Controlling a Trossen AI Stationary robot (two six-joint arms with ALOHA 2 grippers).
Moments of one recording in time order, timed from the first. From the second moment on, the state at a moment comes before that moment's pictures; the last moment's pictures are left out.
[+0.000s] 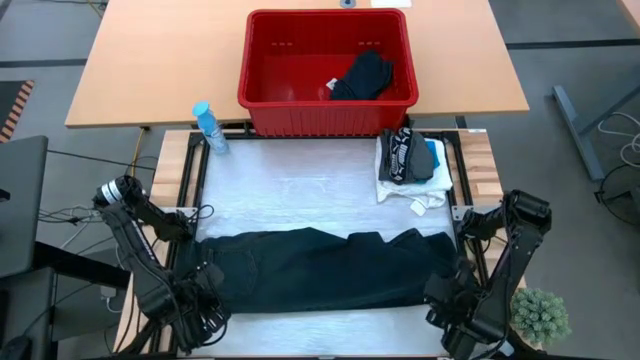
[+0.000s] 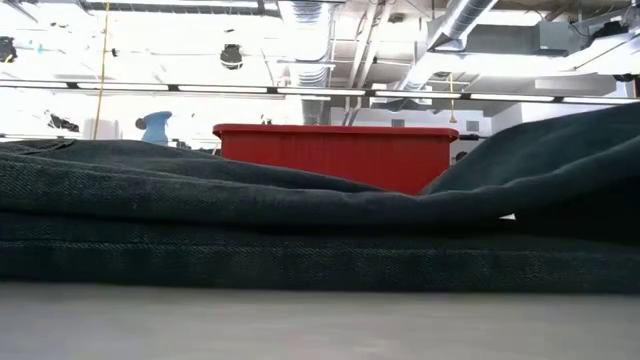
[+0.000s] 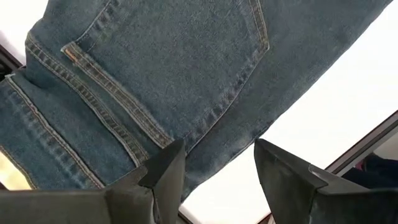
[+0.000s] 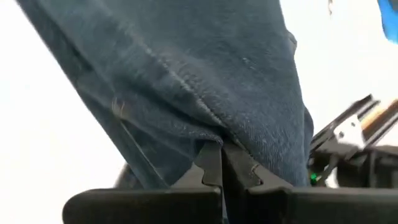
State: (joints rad) left arm -0.98 1.56 1.35 -1.33 -0.16 -1.81; right arm 1.08 1.72 1.36 -1.57 0.34 1.58
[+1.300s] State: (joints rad) left arm -1.15 1.56 1.30 -1.29 -0.19 -2.43; right arm 1.02 1.72 1.24 -1.57 0.26 2.20
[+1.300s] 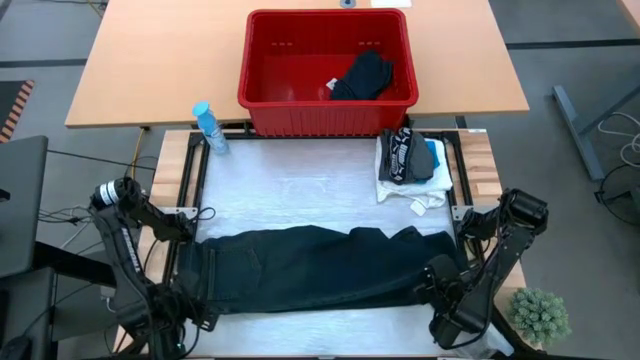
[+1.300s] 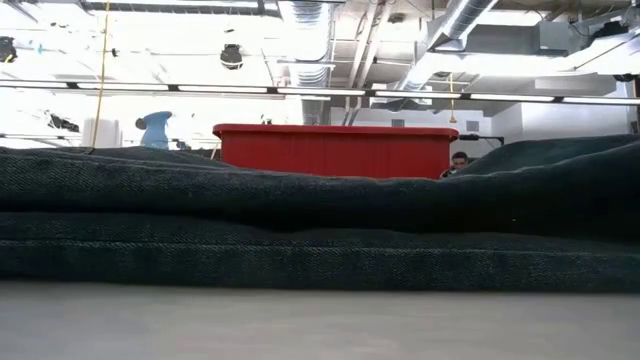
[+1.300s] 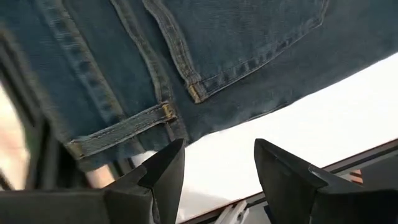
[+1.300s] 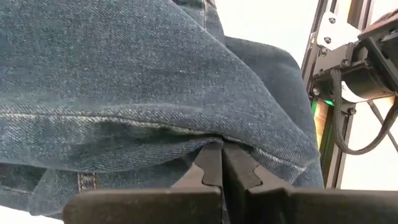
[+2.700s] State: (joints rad) left arm -1.06 1.55 1.03 -0.85 -0.36 -2.22; right arm 1.15 1.71 1.39 -1.32 0.21 1.18
